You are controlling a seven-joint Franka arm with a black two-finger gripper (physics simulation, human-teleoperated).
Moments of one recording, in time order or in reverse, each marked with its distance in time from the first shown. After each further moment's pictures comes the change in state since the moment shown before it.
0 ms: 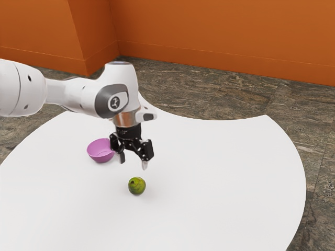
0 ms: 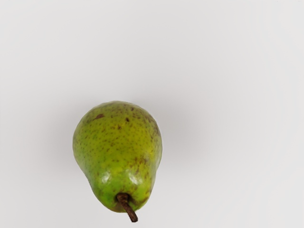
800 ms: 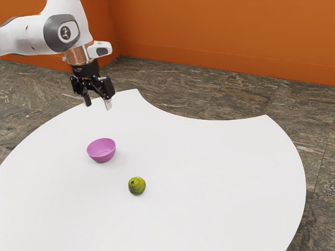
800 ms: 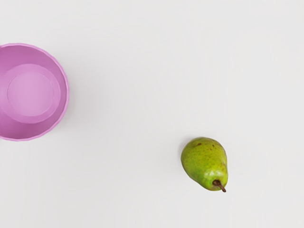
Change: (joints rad) arm 0.221 -0.108 0.010 0.297 -0.011 -0.281 0.217
